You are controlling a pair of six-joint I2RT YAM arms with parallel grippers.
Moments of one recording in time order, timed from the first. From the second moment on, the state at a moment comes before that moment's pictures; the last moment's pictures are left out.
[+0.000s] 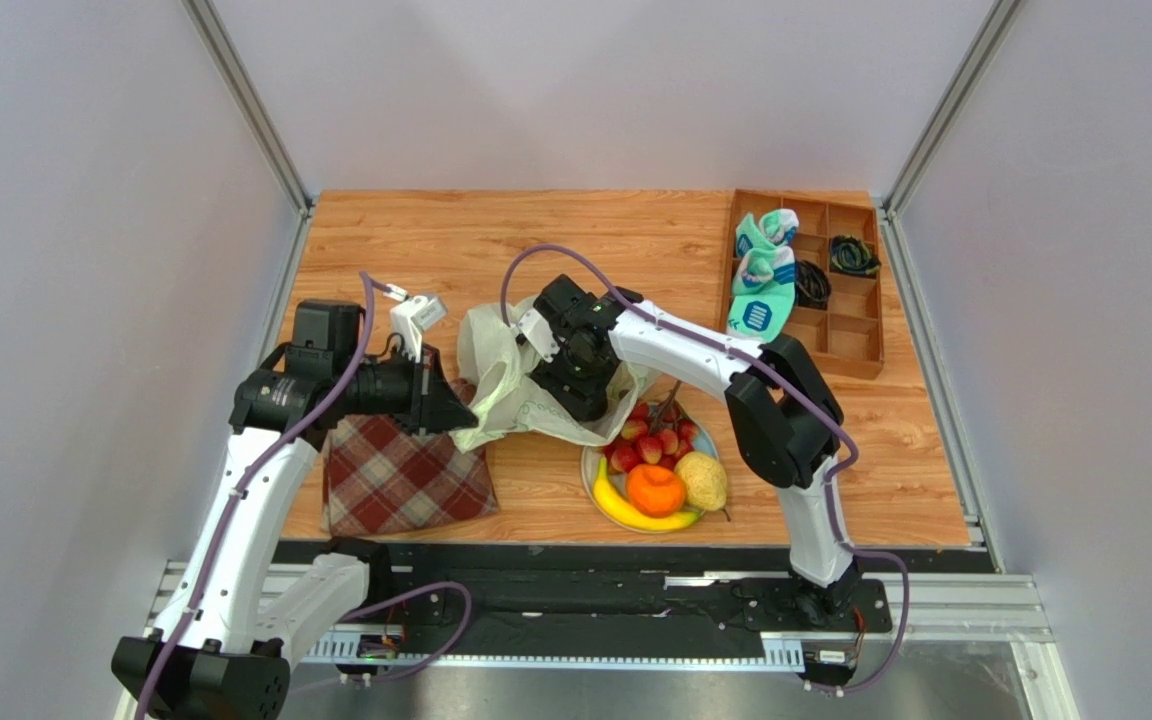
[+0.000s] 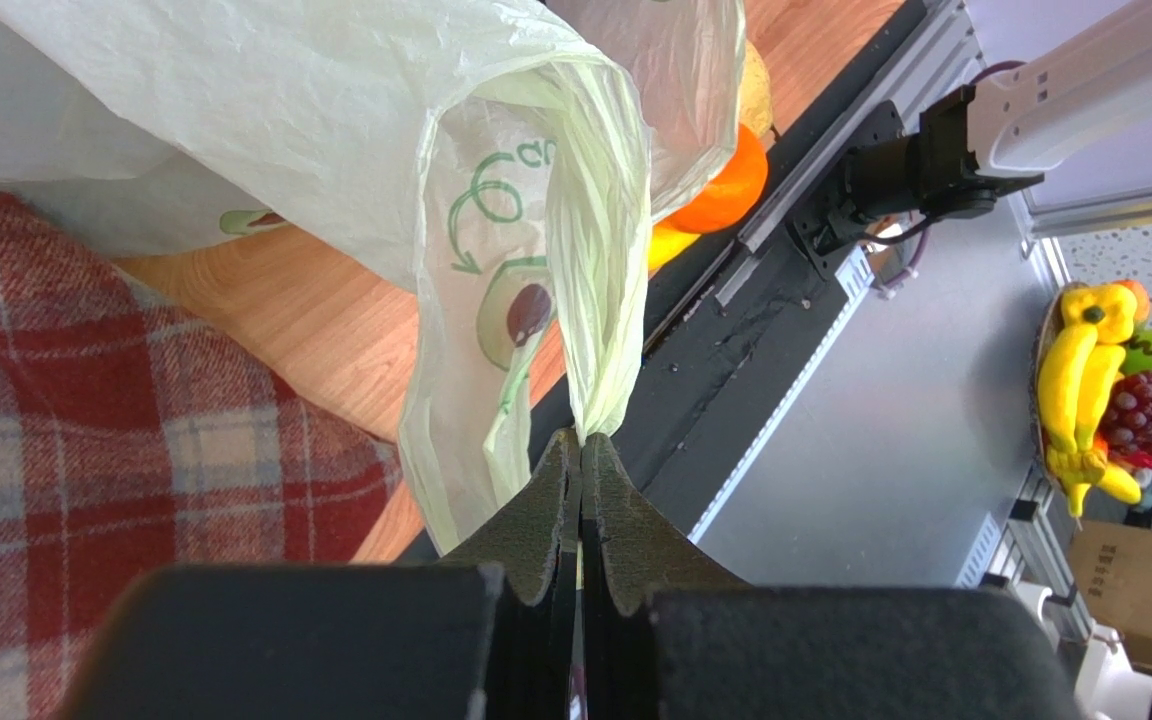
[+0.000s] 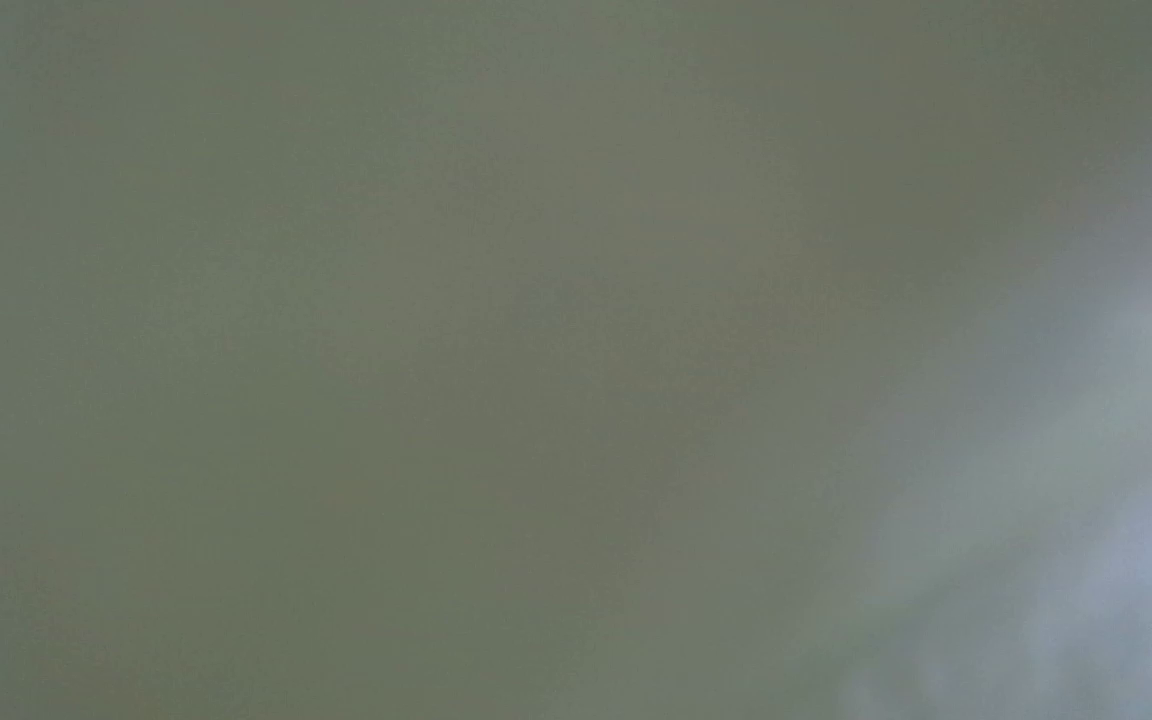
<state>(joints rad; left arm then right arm) -0.16 0.92 1.03 -0.98 0.83 0.00 0.81 2.06 1.66 -0.83 -0.06 -0.25</state>
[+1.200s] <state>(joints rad) -0.14 0.95 1.00 -0.71 0.78 -0.09 0.69 1.26 1.17 -1.06 -0.29 -0.51</state>
